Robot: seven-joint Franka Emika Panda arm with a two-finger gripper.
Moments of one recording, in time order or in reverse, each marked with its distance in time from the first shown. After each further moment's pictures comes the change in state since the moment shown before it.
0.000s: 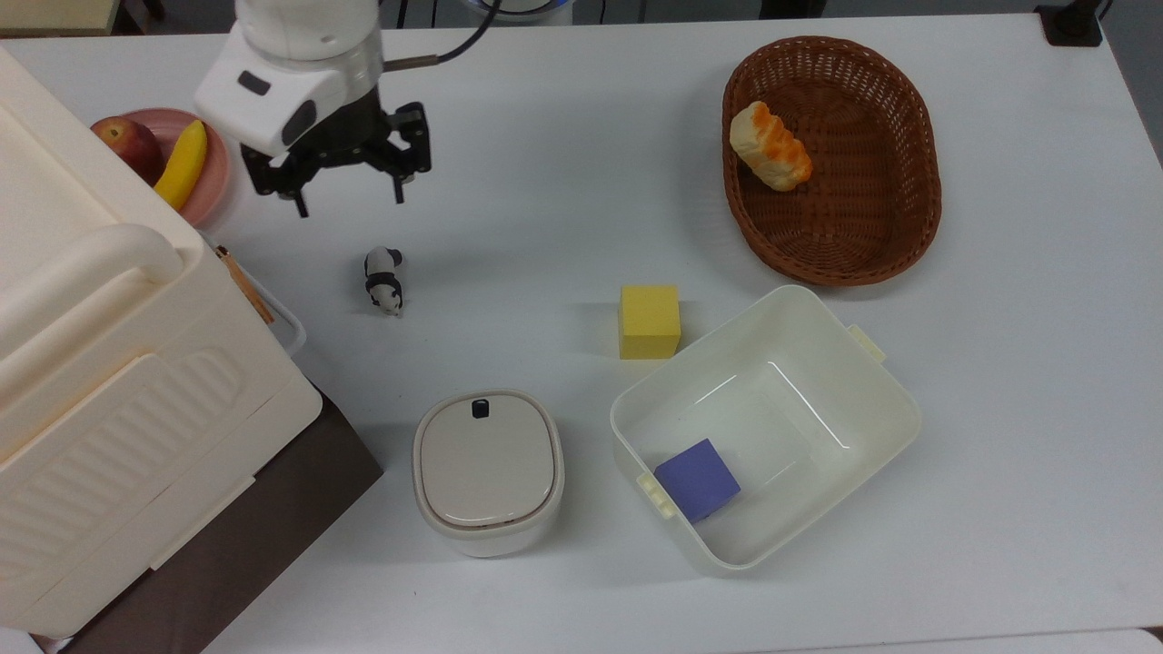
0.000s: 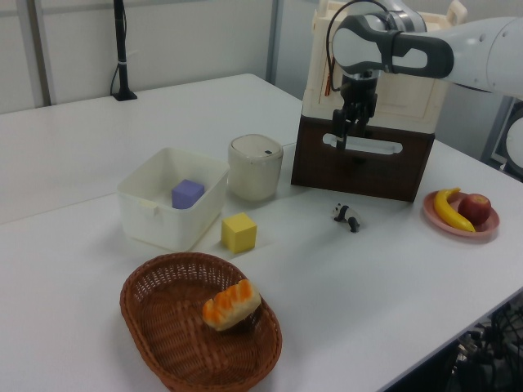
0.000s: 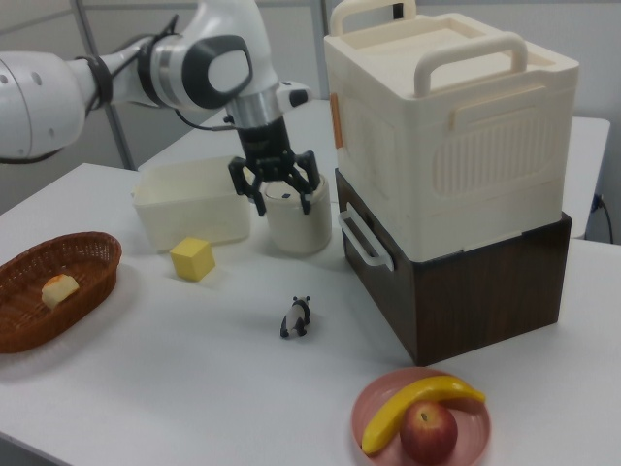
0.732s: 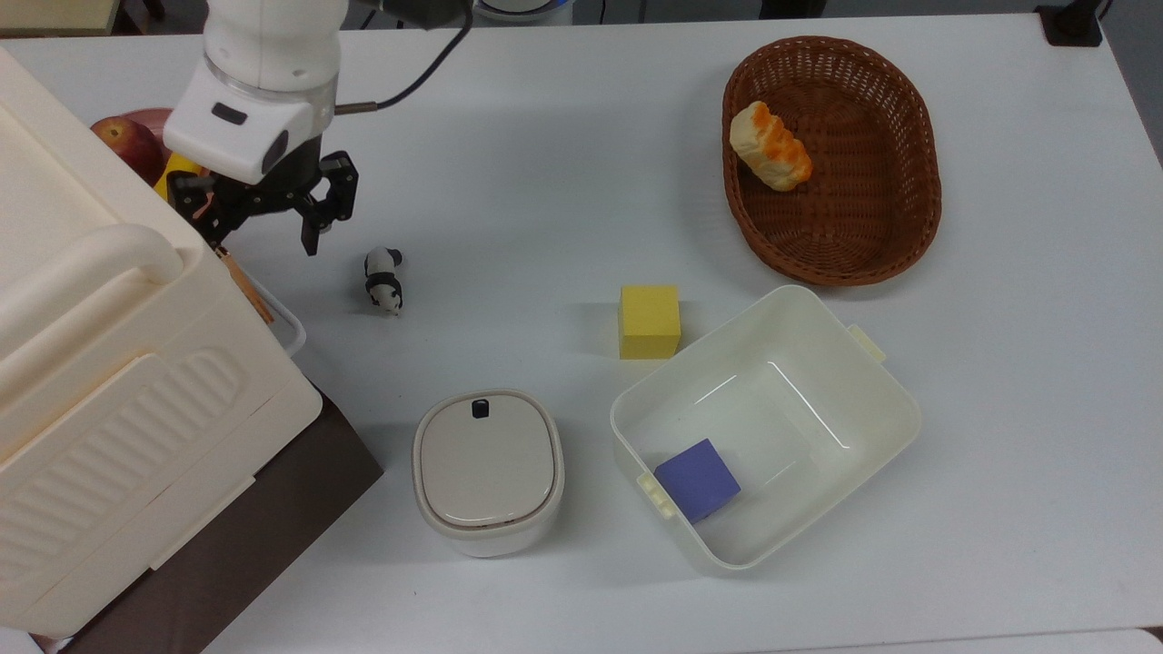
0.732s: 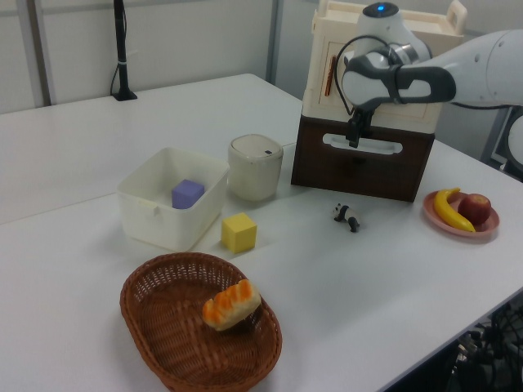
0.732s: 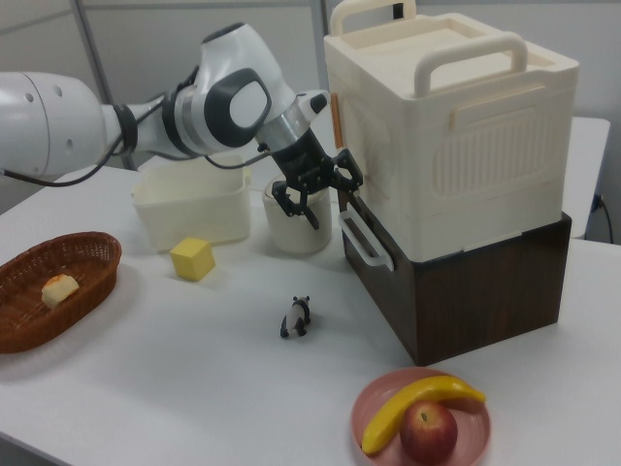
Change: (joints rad) arm -0.046 0.003 0.000 -0.137 -0.234 0.365 -0.142
